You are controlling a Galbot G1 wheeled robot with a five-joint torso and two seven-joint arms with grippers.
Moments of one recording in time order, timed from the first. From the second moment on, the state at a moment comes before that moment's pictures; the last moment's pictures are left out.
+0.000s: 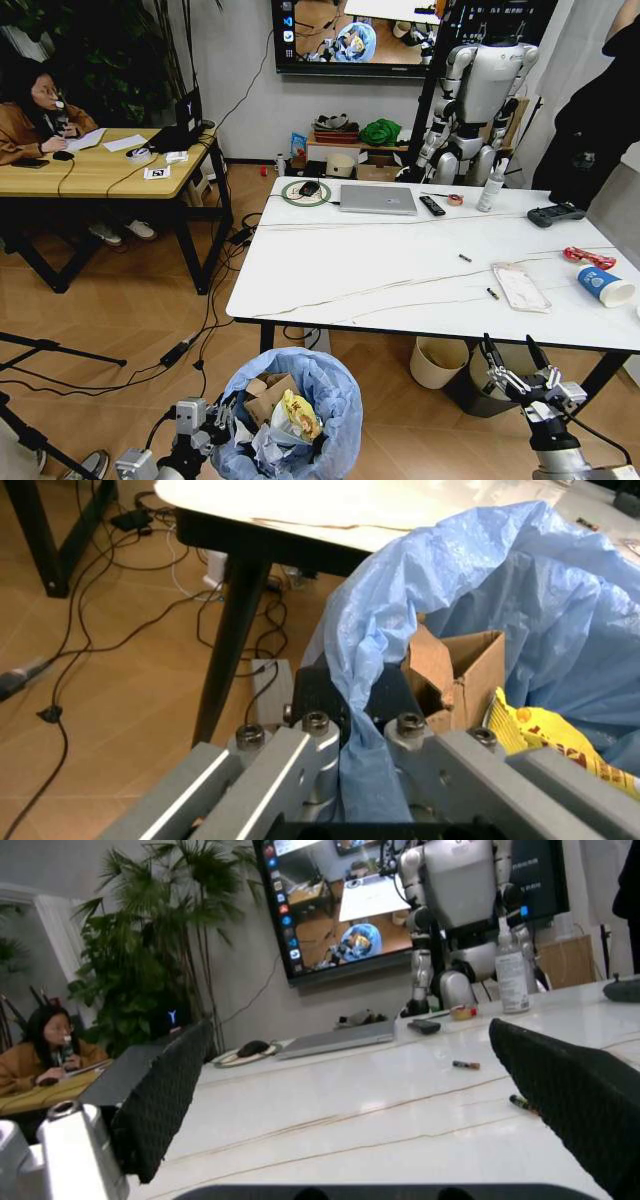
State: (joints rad) left arm 1.94 -1.21 -0.59 -2.21 -0.54 0.17 0.08; right arm -1.63 1.55 0.99 1.82 0.64 0.31 -0.70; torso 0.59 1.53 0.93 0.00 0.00
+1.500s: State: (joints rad) left arm 1.94 -1.21 -0.57 -2.21 -0.53 0.17 0.08; right arm -1.63 1.55 0.99 1.84 0.64 0.33 -0.71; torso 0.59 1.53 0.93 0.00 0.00
